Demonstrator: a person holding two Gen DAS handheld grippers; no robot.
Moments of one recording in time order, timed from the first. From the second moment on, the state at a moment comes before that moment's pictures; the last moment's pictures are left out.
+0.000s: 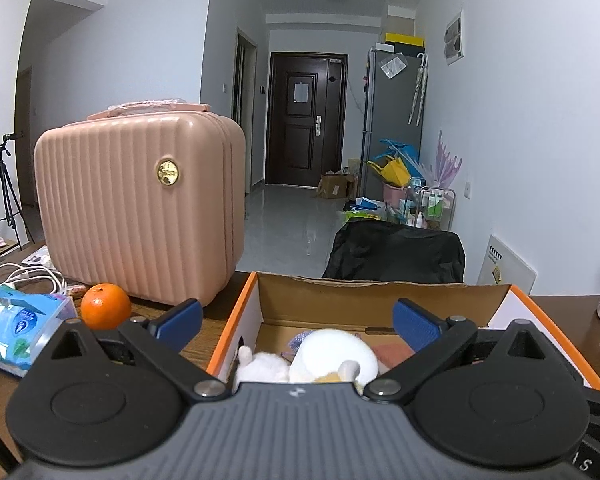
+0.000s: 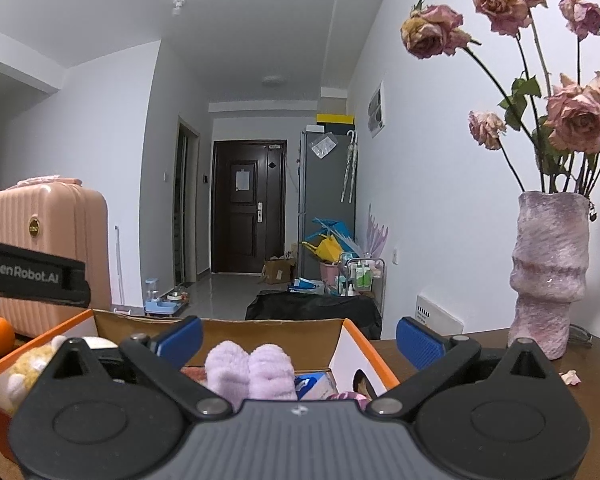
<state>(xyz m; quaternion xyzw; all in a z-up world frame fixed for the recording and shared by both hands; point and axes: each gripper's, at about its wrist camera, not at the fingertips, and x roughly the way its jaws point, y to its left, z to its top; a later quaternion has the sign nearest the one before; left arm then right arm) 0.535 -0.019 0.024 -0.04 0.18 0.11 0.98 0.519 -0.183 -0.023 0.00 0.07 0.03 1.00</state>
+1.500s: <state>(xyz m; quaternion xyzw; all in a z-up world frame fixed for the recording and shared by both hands) 0.376 0.011 0.009 -0.01 0.20 0.10 0.98 0.411 -0.190 -0.027 -0.03 0.08 0.05 1.00</state>
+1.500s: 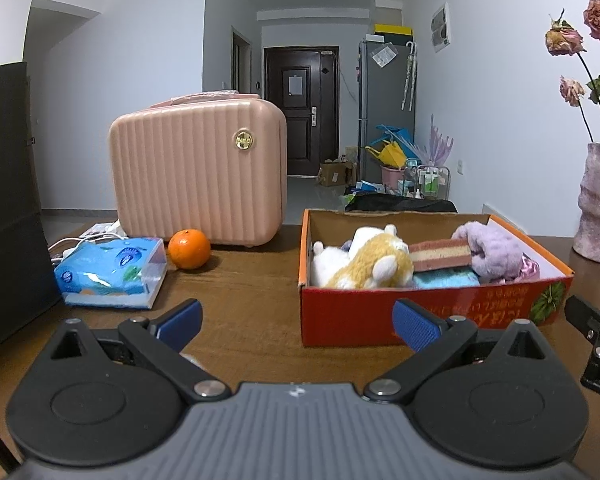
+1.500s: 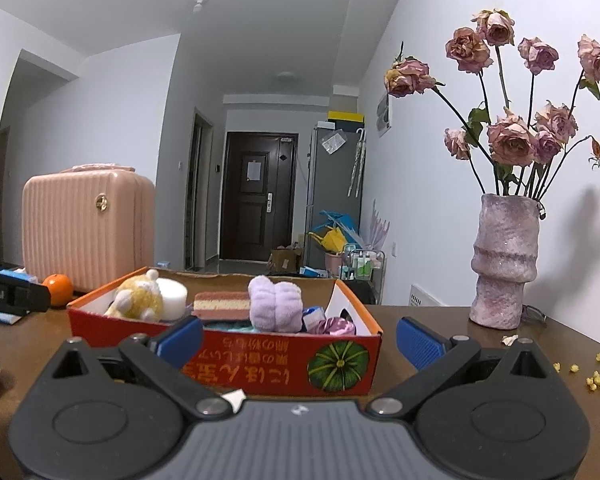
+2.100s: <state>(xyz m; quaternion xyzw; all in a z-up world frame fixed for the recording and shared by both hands) 0.331 0.029 0.000 0.01 0.20 0.08 0.98 0.380 -0.190 -0.033 -0.04 0.13 0.07 0.99</state>
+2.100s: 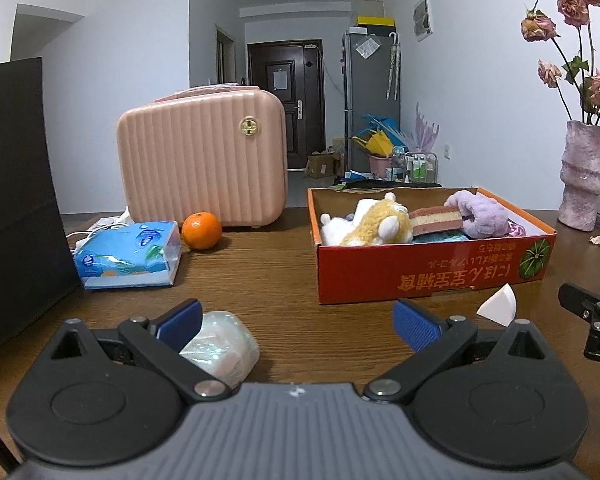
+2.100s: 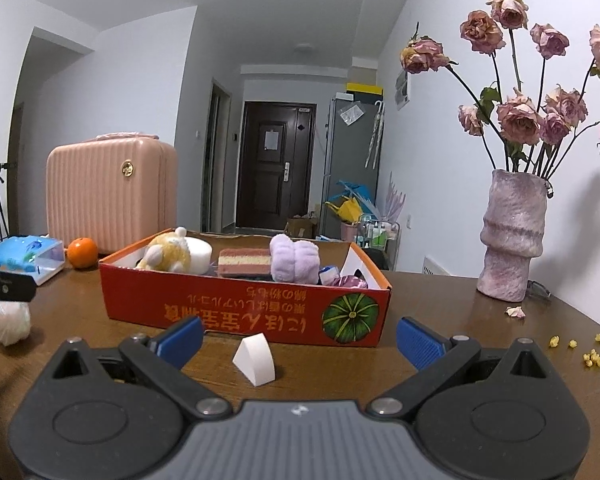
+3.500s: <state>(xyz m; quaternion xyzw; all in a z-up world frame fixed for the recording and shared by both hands) 0.399 0.115 -0.049 -0.02 0.33 0.05 0.94 0.400 -0.192 -0.043 -0.03 0.19 0.05 0.98</state>
